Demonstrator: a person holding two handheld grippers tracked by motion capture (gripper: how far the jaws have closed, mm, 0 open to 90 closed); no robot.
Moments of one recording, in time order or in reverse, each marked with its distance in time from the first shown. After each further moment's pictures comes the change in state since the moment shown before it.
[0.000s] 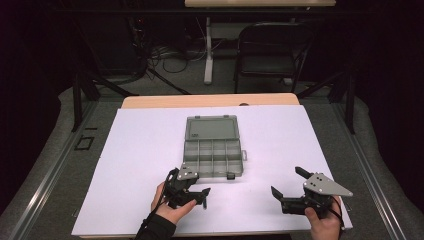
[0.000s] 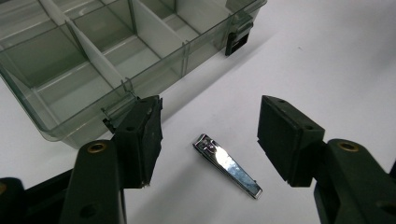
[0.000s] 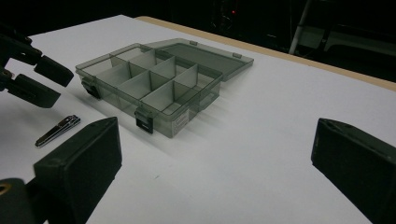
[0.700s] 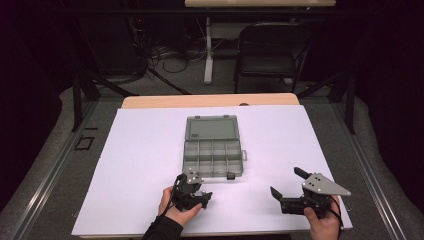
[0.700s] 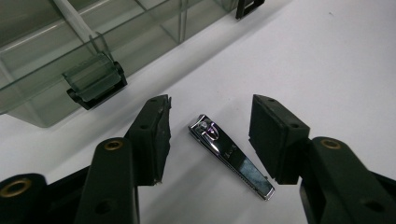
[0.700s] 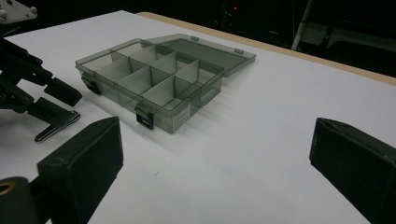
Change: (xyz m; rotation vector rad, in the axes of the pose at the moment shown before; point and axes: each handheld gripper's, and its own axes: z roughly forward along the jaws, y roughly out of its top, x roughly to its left) left arm -0.007 -0.011 0.026 0.082 0.046 -0.014; right arm 0.000 -0.003 0.003 0.015 0.005 -0.001
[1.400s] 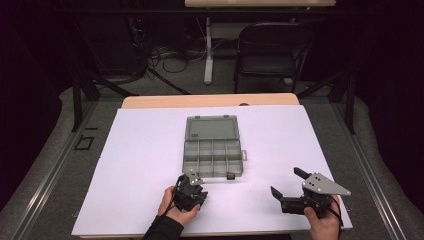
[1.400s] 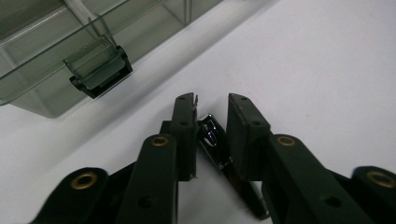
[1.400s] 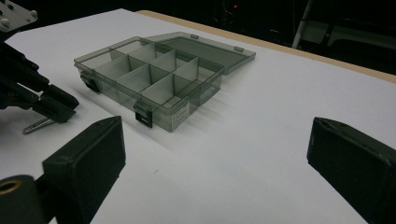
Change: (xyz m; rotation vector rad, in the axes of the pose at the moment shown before) left arm -0.001 -0.002 0.002 0.061 0.042 0.045; right arm -0.002 -0.001 0.001 0.007 0.002 0.002
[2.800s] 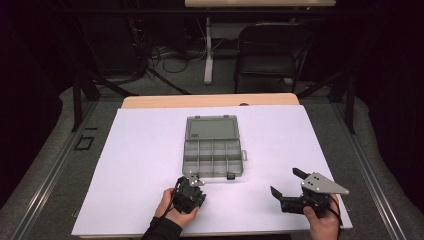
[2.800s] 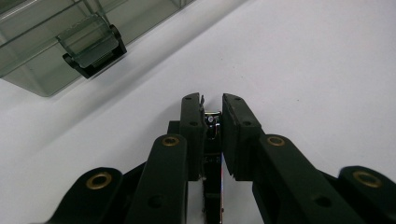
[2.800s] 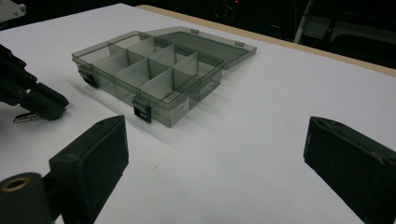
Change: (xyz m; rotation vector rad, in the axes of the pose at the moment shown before) left arm -0.004 -0.003 -0.005 0.030 -0.005 -0.029; right arm -0.001 -0.003 0.003 0.011 0.002 0.004
